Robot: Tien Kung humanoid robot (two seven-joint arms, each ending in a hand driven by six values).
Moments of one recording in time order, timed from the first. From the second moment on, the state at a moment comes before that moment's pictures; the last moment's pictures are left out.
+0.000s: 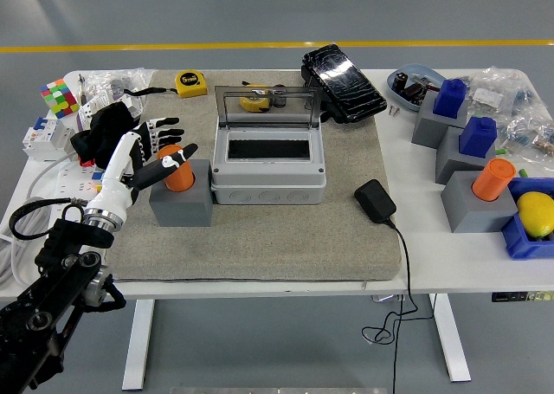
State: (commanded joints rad) left arm -0.24 0.12 -1.18 -1.14 1.22 0.17 -0.28; right arm 0.06 -0.42 0.42 0.33 0.02 -0.10 -0.05
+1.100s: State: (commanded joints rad) left arm -0.30 0.08 -1.08 -1.05 1.14 0.26 -0.36; right arm 0.07 -0.42 0.42 0.33 0.02 -0.10 -0.05
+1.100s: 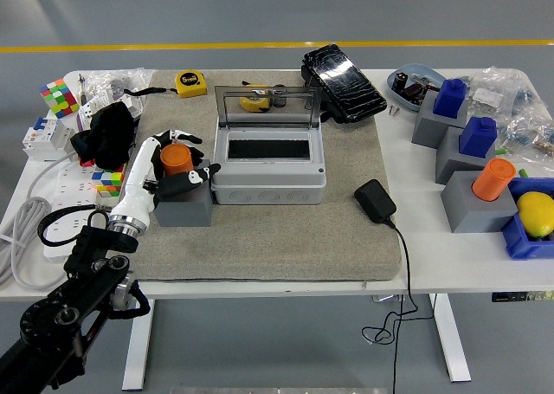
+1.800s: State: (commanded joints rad) left arm -0.33 0.07 -1.09 -1.09 1.15 0.25 -0.36; right arm 0.07 -0.42 0.42 0.33 0.03 -0.10 -0.04
